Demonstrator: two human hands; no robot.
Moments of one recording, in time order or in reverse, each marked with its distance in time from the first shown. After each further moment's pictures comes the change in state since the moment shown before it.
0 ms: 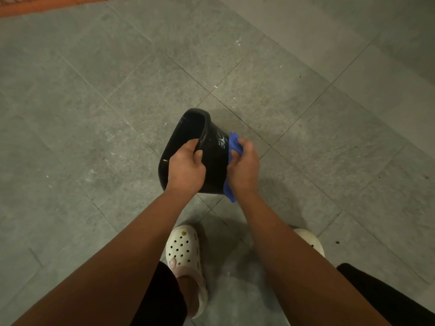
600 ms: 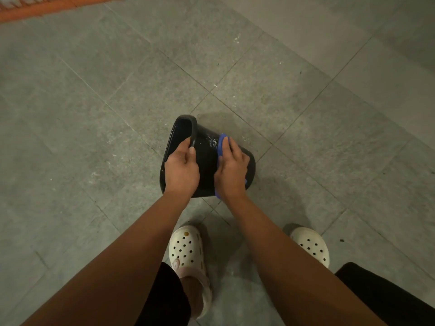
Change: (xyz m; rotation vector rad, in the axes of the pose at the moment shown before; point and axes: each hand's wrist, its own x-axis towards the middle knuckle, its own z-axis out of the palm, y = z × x) left_hand 0.003 -0.009 0.002 -0.211 0.065 -0.093; right_hand -0.017 -0.004 0.017 -0.257 -0.123 -0.136
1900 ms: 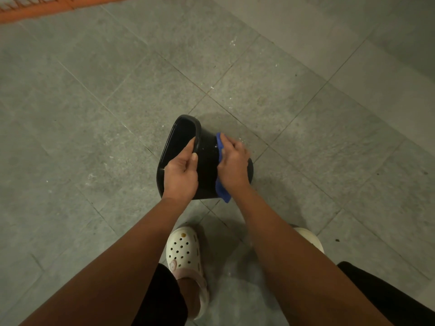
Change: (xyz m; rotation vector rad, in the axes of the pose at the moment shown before) left_hand -0.011 -0.008 0.000 -0.065 -0.094 0.087; right_hand 0.020 0.005 -0.016 0.039 -0.019 -0.011
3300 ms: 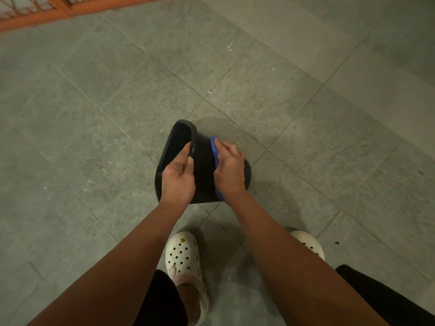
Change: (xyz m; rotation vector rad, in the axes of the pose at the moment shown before) left_hand 0.003 0.006 0.000 -0.062 0.027 -0.083; right_hand -0.003 -0.003 0.000 0.045 0.043 -0.058
